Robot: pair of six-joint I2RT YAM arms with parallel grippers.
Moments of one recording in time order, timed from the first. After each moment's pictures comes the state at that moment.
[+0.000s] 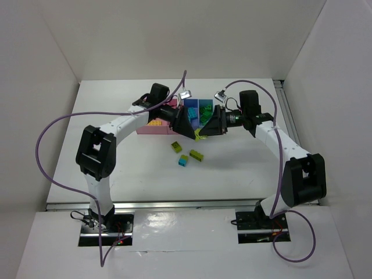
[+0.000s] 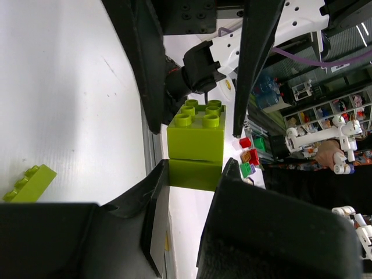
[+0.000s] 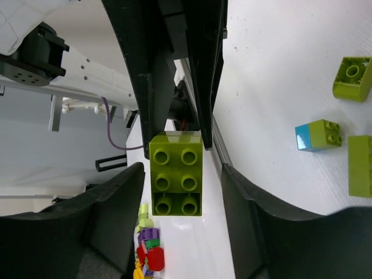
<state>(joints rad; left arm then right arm) -0.43 1.92 1.53 -0.36 1.42 -0.14 0.23 1.48 1.10 -0.26 -1.21 0.43</state>
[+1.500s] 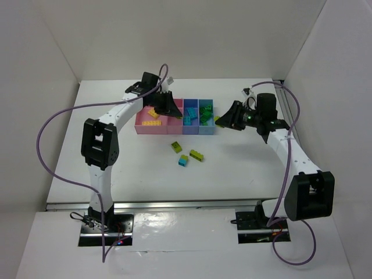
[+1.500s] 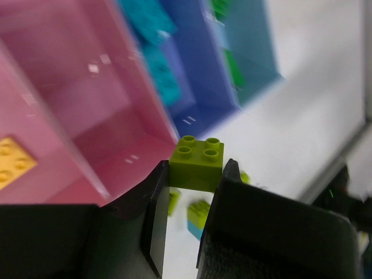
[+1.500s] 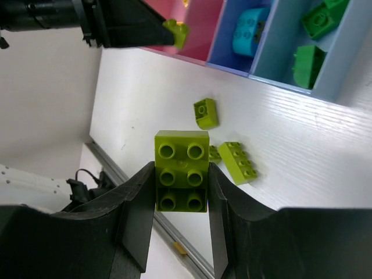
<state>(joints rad) -0.31 2.05 1.77 -0.60 0.59 -0.25 0.09 1.33 1.01 -0.24 -0.73 0.51</state>
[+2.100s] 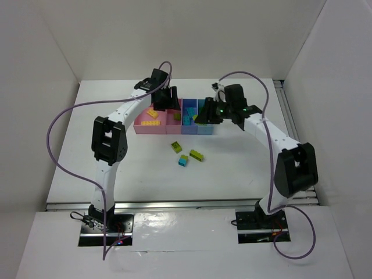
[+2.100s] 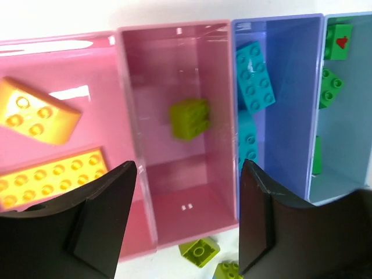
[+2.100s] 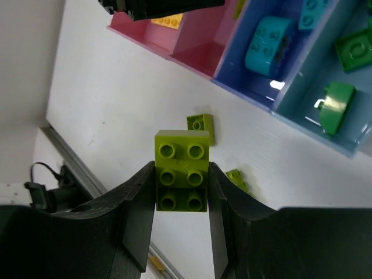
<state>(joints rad) -0.36 2.22 2.03 -0.71 0.09 -0.37 0.31 1.55 1.21 -0.29 -0.54 0.42</state>
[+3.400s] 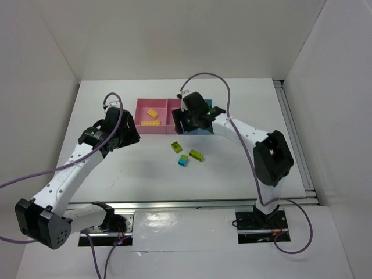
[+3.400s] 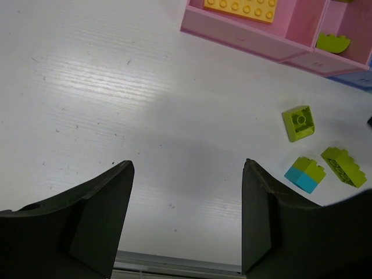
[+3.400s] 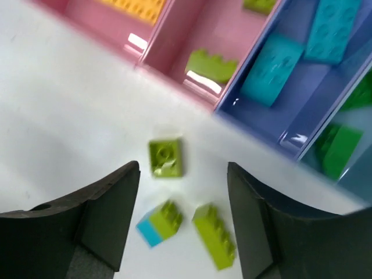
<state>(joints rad) -0.36 1.15 1.10 -0.83 -0.32 -0.58 0.63 1.89 1.54 -0.40 -0.04 0.24</state>
